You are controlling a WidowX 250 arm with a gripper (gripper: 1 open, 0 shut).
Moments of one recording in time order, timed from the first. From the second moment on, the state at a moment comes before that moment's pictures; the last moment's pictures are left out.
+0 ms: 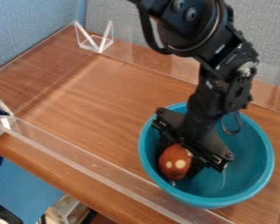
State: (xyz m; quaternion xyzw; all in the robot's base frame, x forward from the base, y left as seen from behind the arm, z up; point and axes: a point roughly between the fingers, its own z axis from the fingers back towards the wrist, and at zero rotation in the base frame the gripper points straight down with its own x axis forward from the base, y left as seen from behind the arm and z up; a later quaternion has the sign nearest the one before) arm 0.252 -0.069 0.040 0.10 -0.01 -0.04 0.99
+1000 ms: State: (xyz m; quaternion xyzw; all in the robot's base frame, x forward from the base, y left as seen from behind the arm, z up) arm 0.252 -0.062 0.040 0.10 0.00 -0.02 0.99
